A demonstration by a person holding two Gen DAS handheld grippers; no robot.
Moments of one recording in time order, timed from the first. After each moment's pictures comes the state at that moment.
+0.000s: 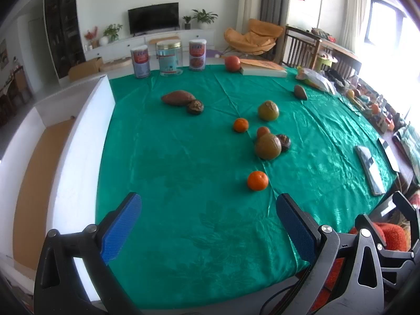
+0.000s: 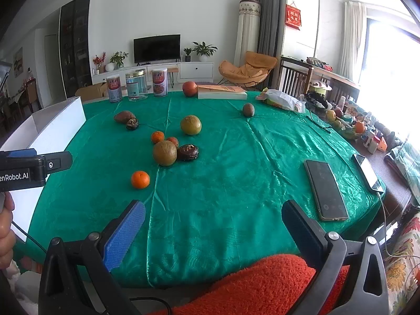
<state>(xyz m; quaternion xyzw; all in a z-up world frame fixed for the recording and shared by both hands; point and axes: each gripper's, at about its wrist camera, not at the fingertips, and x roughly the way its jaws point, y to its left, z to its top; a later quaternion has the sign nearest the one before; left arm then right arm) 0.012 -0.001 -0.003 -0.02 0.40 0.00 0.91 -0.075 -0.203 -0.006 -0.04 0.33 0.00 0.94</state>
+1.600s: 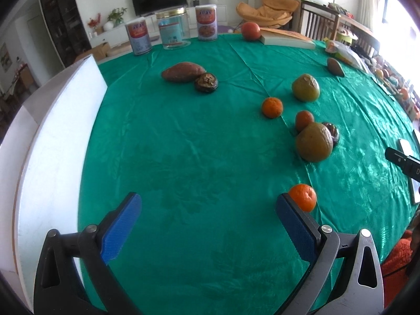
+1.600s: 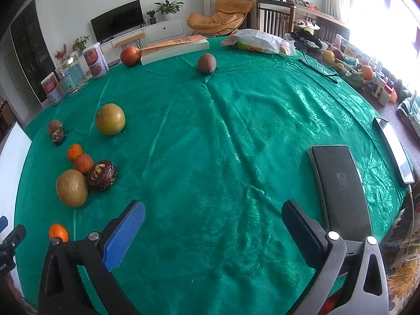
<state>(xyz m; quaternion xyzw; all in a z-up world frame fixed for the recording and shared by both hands) 0.099 -0.001 -0.068 0.02 0.47 0.04 0.88 0.102 -0.298 -0.075 0.06 0.46 -0.04 0.88</state>
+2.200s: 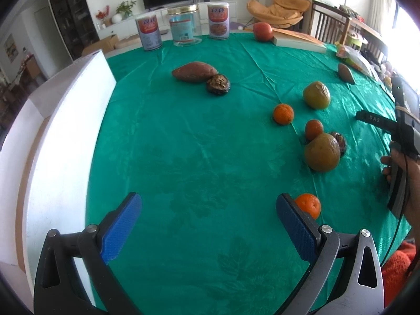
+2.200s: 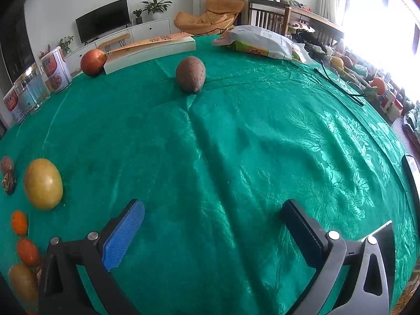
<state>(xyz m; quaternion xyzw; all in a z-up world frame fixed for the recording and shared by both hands) 0.107 0.006 -0.055 0.00 0.48 0.07 0.88 0.244 -0.316 -0.112 0.05 0.45 -0.10 0.89</state>
